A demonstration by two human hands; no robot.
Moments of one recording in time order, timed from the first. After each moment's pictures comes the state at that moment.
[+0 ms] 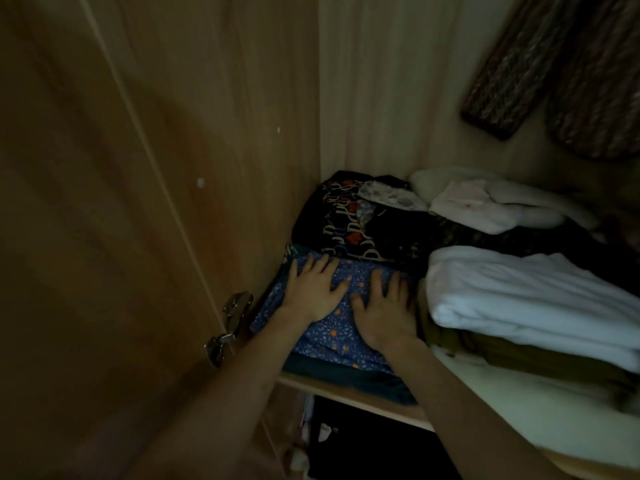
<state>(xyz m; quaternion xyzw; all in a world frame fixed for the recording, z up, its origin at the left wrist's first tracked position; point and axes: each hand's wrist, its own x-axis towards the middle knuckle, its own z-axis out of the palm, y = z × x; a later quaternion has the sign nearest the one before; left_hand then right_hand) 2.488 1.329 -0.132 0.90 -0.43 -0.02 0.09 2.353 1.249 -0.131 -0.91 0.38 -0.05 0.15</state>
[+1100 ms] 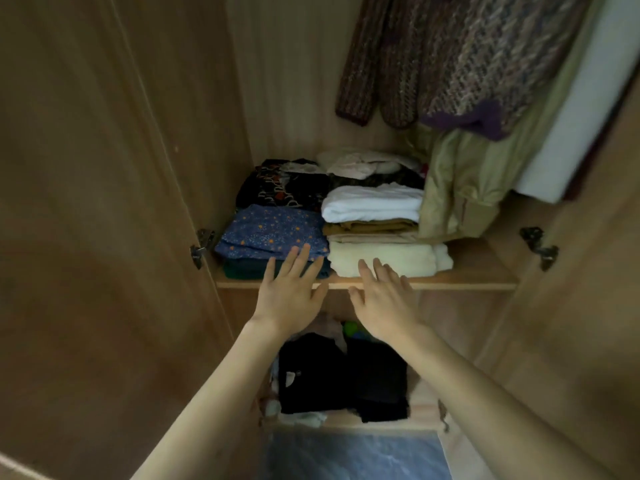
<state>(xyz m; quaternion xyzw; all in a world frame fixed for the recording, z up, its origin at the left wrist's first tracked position) 2.186 1.503 -0.066 0.84 -0.55 0.04 0.05 2.040 1.395 -0.083 -0.92 0.39 -0.10 0.06</state>
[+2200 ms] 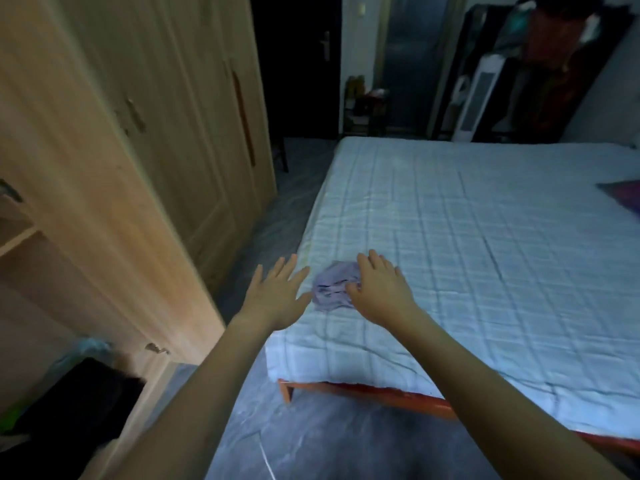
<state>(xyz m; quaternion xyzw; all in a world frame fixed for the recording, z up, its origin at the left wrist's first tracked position) 1.637 1.689 -0.147 0.30 -0.95 -0.05 -0.08 1.489 1.827 -0.141 -0.44 0.89 -0.12 0.06</state>
